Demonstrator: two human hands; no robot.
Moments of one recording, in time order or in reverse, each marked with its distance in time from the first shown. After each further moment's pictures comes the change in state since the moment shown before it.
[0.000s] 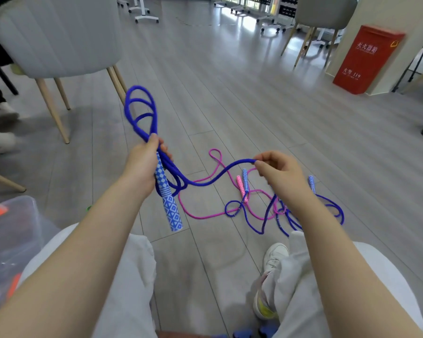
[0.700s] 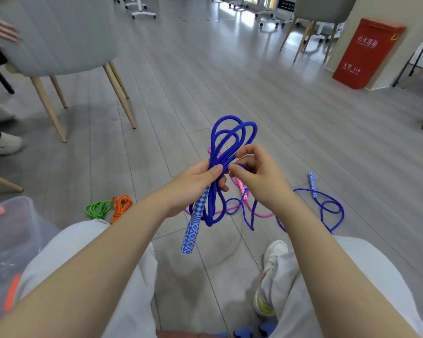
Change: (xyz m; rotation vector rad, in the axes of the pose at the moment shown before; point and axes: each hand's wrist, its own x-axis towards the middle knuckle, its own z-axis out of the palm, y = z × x) left_hand -0.060 -0.028 0.035 0.562 -0.657 -0.072; right_hand -0.003 -0.003 0.027 -0.001 -0.135 -0.086
